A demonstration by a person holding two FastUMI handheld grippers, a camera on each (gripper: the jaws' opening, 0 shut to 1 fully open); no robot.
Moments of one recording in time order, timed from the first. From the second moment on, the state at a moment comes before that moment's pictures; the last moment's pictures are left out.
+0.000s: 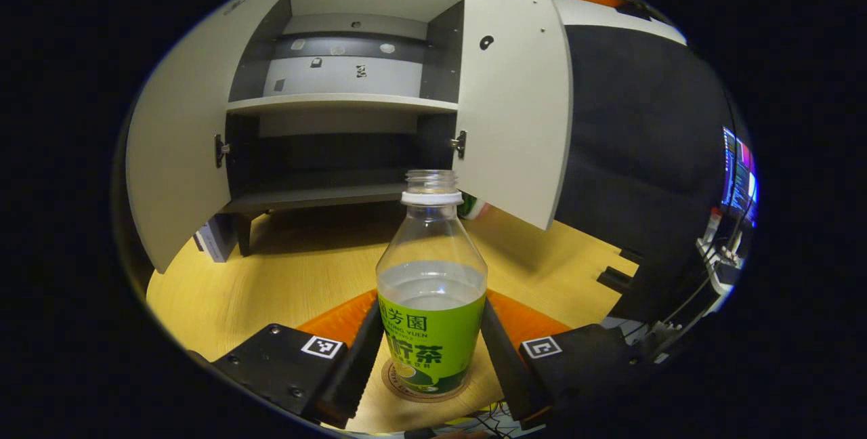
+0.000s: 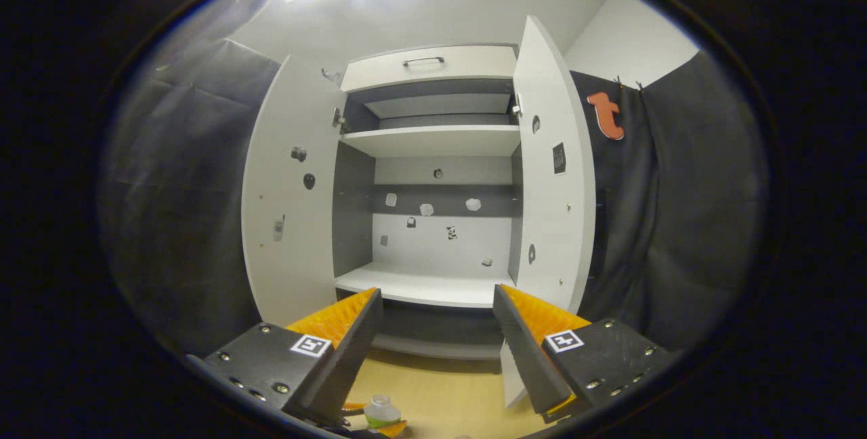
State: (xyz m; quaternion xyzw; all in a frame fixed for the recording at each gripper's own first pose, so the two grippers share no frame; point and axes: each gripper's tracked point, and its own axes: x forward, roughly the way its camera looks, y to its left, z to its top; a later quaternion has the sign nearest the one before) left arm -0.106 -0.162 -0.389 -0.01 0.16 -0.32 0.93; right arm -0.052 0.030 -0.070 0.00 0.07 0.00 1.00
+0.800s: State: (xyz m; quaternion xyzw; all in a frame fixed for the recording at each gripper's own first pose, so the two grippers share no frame) left arm -0.107 -0.169 -0.397 0.04 0.13 -0.35 0.93; right arm -0.061 0.009 -0.087 -0.01 0.09 -0.01 1.00
